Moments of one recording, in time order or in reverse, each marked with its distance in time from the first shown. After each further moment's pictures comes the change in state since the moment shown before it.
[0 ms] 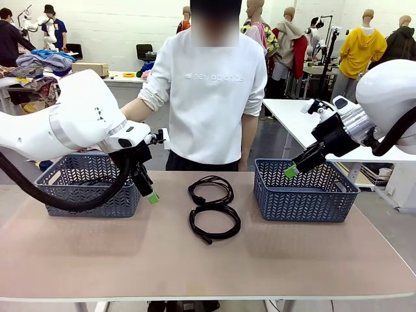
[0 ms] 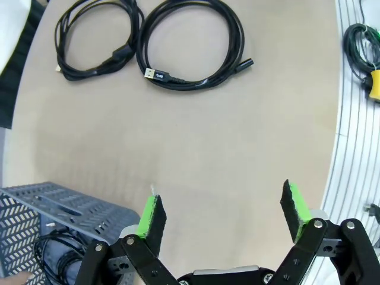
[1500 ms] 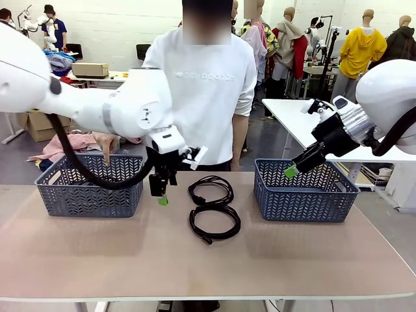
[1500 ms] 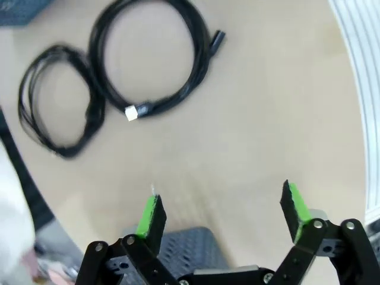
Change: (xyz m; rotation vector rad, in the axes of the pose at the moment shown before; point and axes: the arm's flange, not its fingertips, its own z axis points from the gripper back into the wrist) left arm 0.088 0.004 -0.049 -0.071 0.313 -0.605; right arm 0.000 0.000 0.000 0.000 0.000 0.000
